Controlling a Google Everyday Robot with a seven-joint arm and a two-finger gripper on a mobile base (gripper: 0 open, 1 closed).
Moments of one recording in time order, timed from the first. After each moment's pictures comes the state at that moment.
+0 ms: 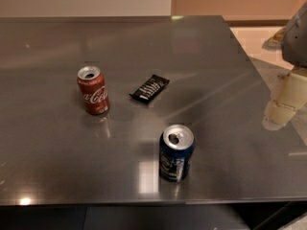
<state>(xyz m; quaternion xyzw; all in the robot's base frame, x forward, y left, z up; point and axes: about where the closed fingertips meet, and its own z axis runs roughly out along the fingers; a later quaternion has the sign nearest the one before) 0.438 -0.217 0.976 -0.60 0.78 -0.03 0.16</state>
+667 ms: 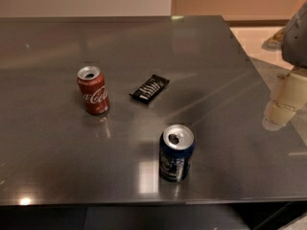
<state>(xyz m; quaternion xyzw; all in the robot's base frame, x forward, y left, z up) 0.438 -0.216 0.976 -0.60 0.78 -0.03 0.16</state>
